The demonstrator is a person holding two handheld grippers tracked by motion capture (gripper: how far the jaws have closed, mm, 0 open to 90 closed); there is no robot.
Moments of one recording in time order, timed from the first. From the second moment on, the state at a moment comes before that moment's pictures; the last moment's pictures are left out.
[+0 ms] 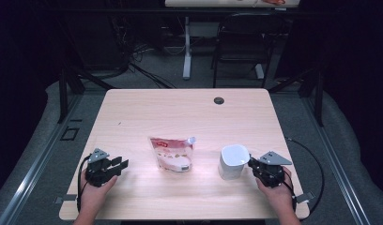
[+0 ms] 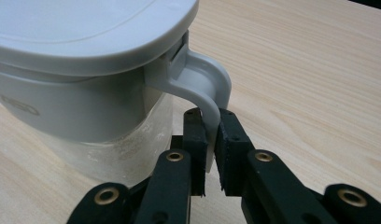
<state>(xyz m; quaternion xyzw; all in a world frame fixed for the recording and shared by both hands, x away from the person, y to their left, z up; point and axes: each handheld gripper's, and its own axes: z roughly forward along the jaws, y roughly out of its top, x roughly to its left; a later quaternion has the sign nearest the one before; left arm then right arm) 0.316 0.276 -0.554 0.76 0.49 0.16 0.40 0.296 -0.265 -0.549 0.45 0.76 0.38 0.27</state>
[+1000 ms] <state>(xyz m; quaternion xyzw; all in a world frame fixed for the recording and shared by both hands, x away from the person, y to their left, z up) 0.315 0.275 -0.553 0.76 0.48 0.17 0.40 0.270 -0.242 -0.542 0.47 0.76 0.36 0.26</state>
